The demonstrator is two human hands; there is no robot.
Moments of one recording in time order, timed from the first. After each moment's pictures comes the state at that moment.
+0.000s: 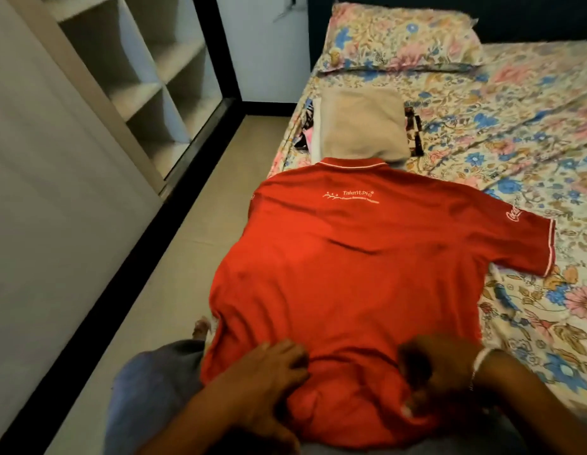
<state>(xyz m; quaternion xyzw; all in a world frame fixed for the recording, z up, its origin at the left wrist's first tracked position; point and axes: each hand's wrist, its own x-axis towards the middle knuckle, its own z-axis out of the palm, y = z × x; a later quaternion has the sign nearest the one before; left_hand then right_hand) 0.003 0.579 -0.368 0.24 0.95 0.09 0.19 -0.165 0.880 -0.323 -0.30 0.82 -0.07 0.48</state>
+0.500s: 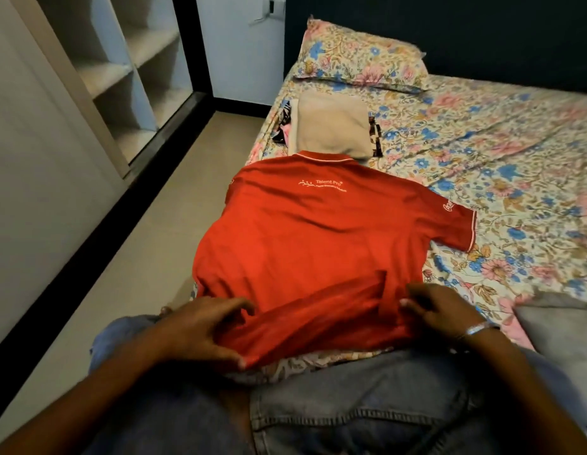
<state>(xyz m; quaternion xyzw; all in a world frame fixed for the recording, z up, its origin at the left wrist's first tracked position) 0.040 0.506 -0.367 0.16 0.96 0.24 0.04 -0.133 0.936 -0.300 -0.19 0.94 -0.16 0.22</state>
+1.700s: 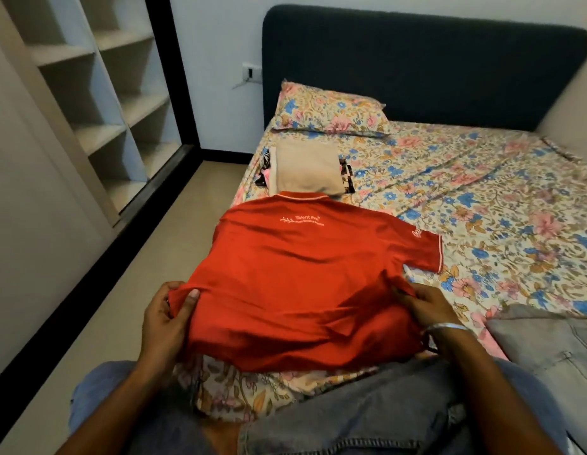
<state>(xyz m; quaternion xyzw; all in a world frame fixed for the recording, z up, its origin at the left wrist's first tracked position) 0.018 0.533 -0.332 -0.21 0.75 0.56 -0.28 -0.144 0.932 -0.291 0.02 0.83 -0.54 0.12</state>
